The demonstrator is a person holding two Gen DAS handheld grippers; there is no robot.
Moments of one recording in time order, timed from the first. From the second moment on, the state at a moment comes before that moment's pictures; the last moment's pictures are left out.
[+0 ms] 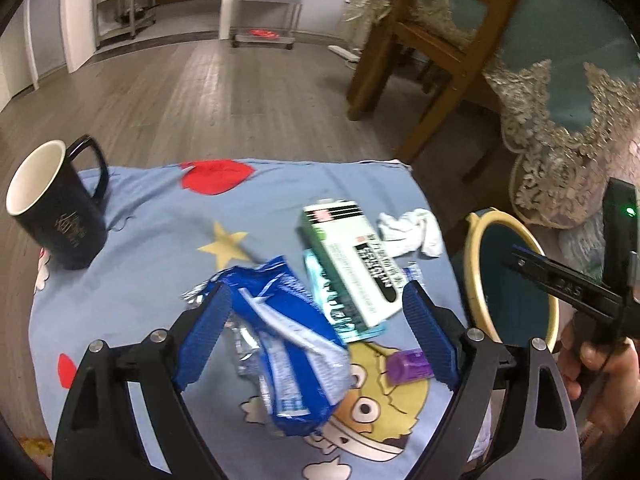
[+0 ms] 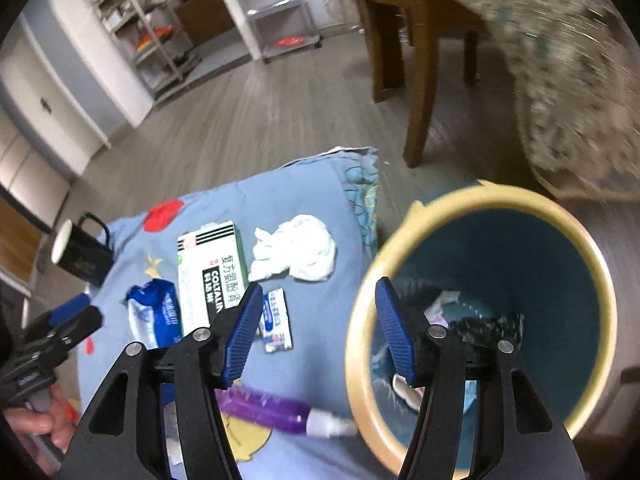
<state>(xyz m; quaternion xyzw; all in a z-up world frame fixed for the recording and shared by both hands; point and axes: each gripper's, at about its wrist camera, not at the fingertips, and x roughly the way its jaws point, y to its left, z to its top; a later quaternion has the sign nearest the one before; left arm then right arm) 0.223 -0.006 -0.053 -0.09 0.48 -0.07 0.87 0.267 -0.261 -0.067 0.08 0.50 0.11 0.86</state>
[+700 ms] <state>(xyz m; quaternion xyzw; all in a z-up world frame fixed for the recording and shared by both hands) 0.222 0.028 -0.097 -0.13 0.53 -0.04 0.84 0.345 -0.207 -0.132 0.00 0.54 0.10 0.83</state>
